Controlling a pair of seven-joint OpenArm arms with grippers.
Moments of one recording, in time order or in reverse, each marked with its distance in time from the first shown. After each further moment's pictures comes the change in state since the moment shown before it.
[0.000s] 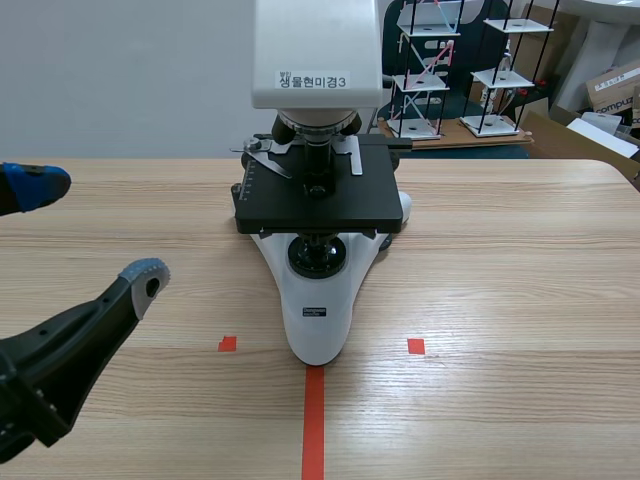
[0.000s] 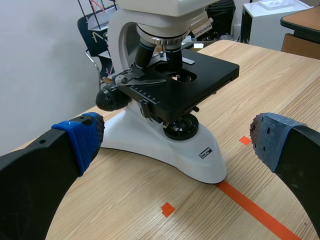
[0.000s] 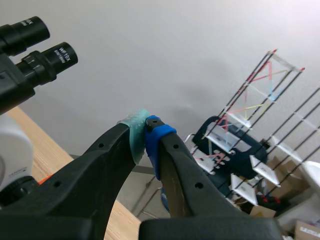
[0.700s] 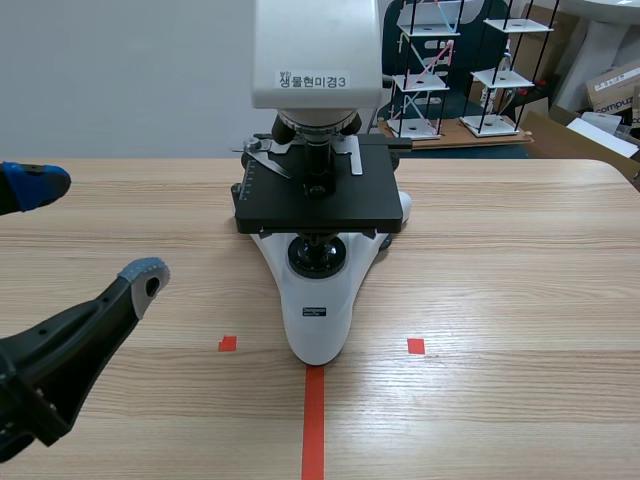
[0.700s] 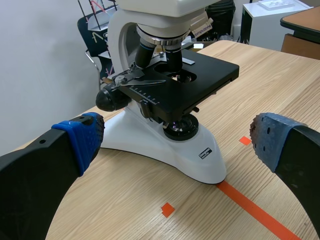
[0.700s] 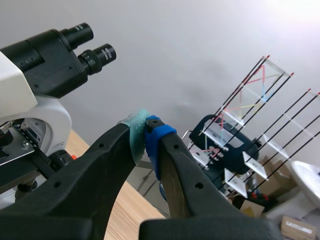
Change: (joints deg) left arm 0.0 0.0 0.0 0.0 0.0 0.0 0.0; right arm -39.3 10.2 27.6 23.1 5.3 -6.7 3.5
